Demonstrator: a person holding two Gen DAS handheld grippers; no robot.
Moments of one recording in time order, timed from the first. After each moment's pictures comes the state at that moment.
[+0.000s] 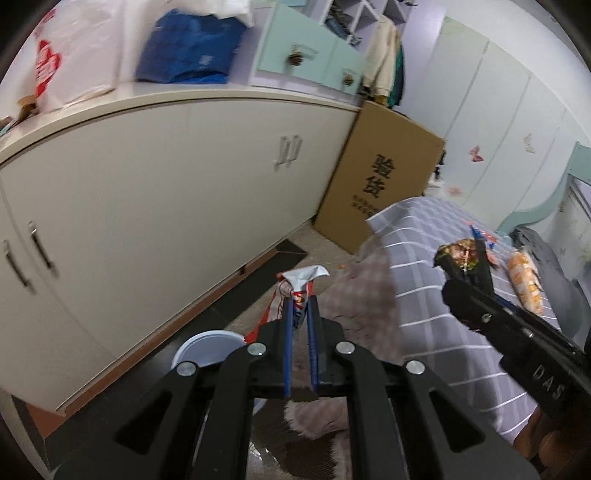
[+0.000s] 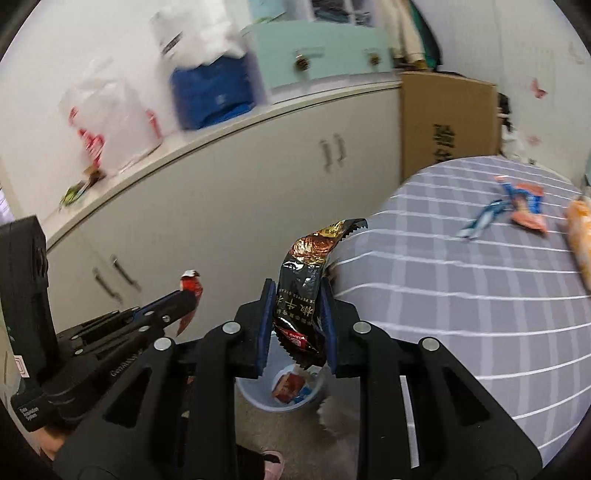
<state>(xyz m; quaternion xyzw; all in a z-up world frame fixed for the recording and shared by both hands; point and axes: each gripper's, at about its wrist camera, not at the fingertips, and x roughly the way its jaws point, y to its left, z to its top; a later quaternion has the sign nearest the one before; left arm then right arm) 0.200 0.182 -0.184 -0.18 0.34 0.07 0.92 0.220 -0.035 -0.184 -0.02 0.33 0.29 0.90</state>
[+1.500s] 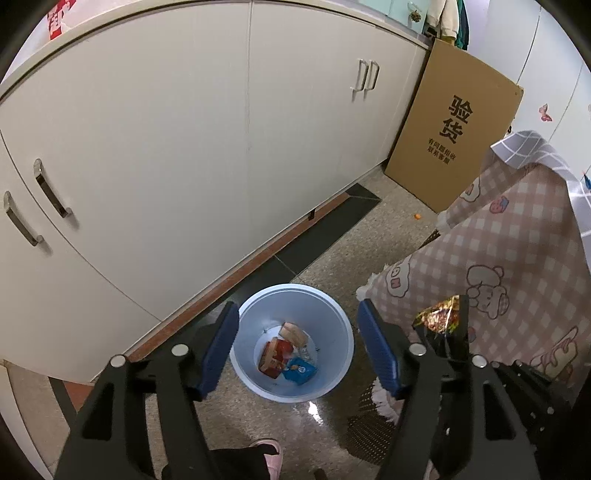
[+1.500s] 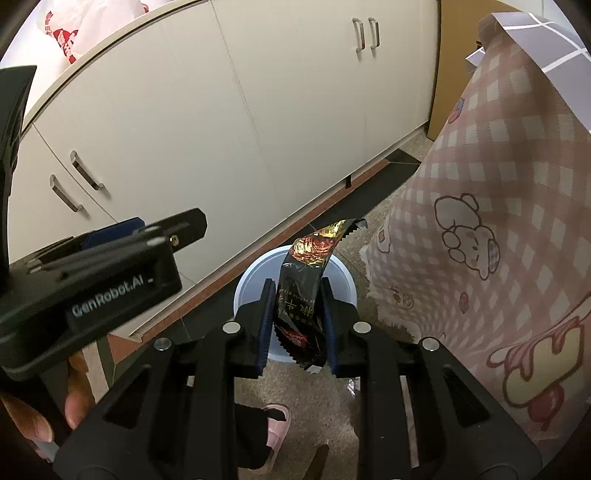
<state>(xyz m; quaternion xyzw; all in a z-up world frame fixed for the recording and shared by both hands) 0.236 0.245 -0.304 -0.14 0.45 0.17 0.87 0.242 0.052 -0.349 -0.07 0.46 0.29 0.83</state>
